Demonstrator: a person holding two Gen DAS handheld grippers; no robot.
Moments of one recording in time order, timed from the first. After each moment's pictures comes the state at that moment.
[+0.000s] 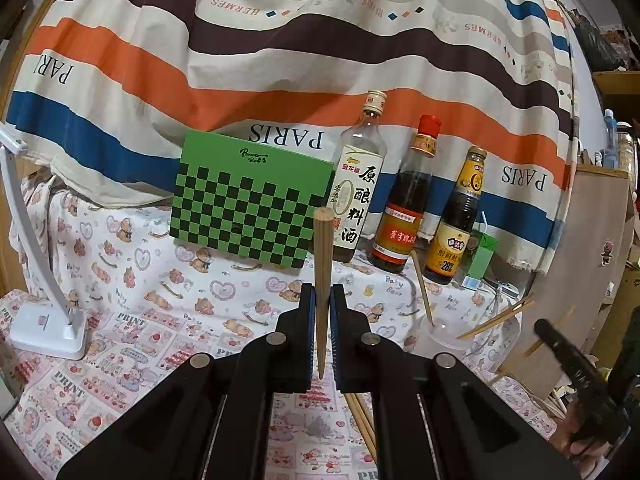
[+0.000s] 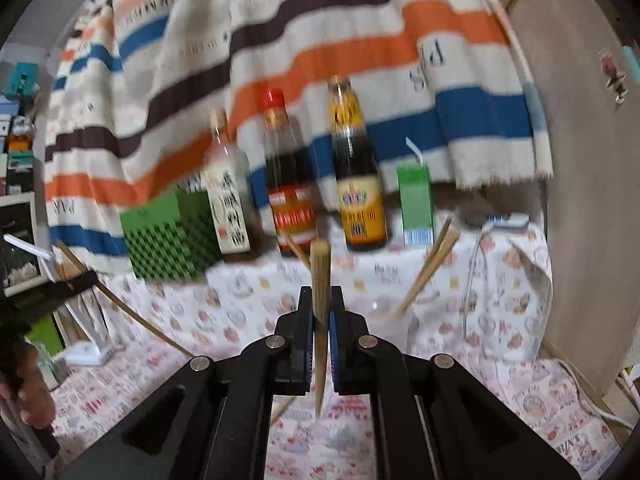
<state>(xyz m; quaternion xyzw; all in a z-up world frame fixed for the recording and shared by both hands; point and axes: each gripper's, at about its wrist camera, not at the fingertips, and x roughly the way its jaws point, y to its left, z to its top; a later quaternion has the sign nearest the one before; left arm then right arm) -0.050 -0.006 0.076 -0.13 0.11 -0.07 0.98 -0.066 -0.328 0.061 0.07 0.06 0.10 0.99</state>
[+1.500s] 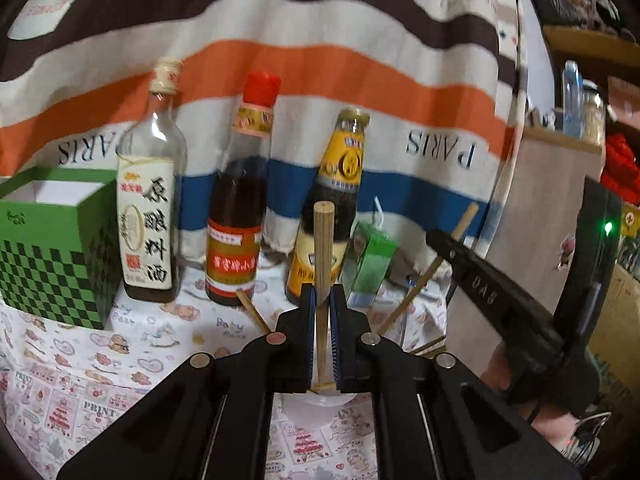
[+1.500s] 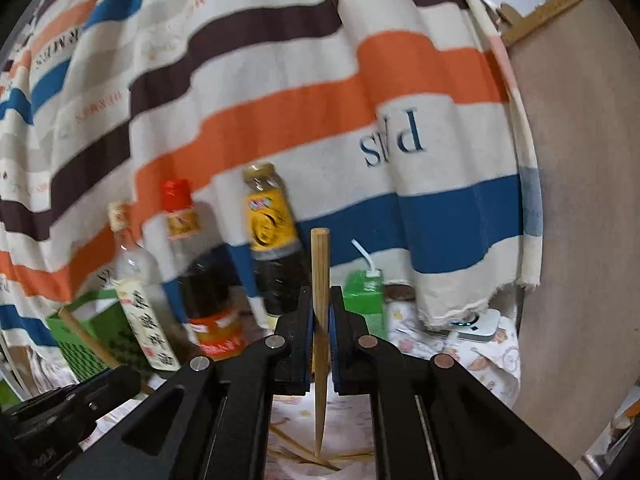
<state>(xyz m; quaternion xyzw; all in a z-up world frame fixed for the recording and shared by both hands) 0.050 -0.165 0.151 -0.08 0.17 -0.21 0.96 0.051 -0.359 0.165 0.10 0.06 0.00 0.99</state>
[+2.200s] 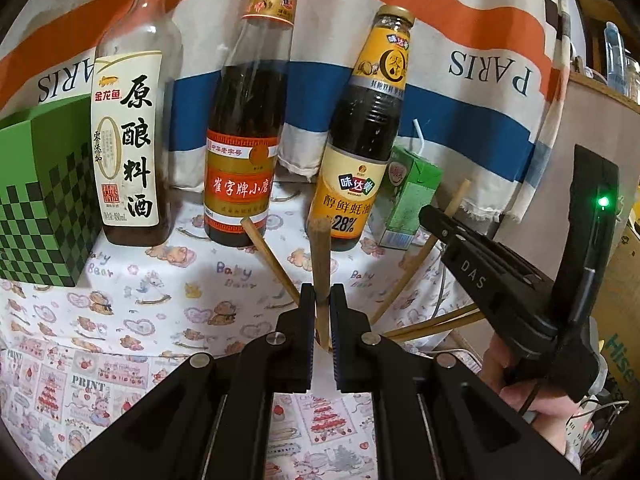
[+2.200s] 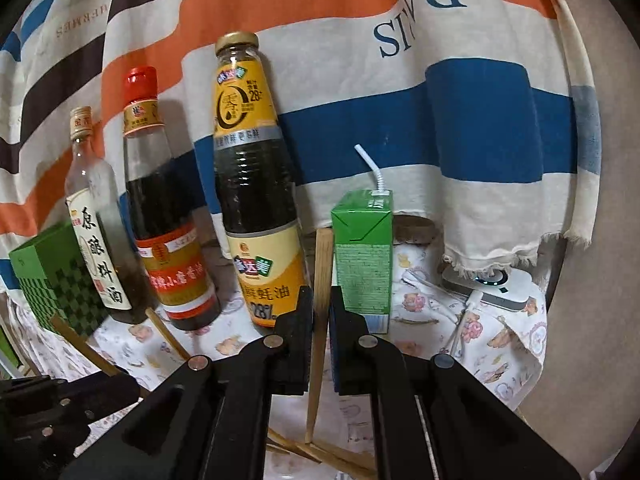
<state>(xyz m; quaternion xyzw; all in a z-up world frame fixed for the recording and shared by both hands) 0.099 -0.175 0.102 -0.06 0.27 -0.19 0.94 0.115 -0.358 0.110 0.06 0.15 0.00 0.99</state>
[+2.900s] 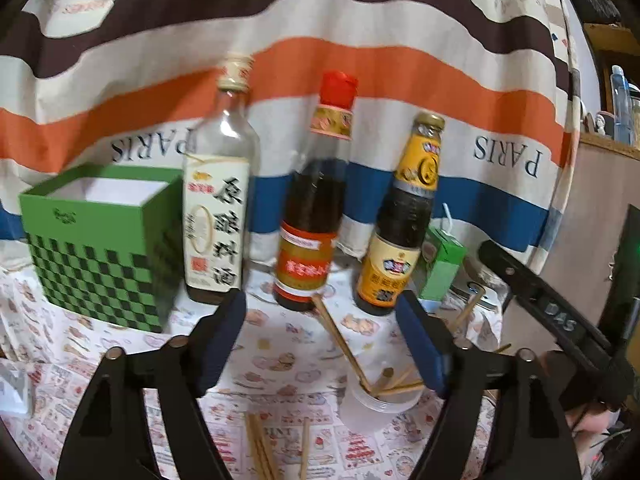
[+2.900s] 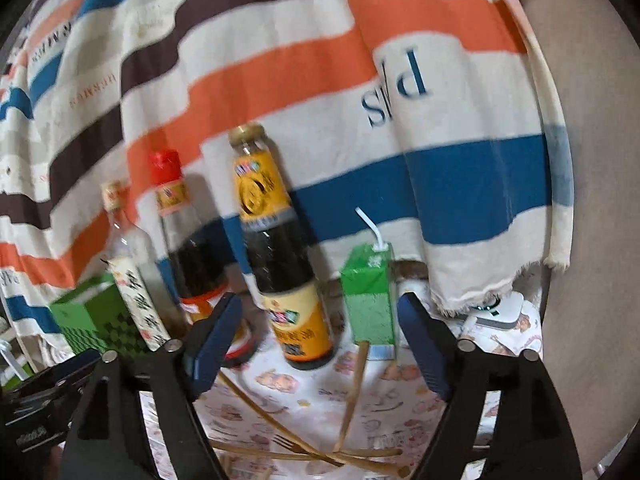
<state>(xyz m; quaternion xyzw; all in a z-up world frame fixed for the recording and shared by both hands) 0.061 -0.130 0.153 -0.07 0.18 -0.11 0.98 0.067 -0.369 0.155 0.12 0.09 0.04 0.99</state>
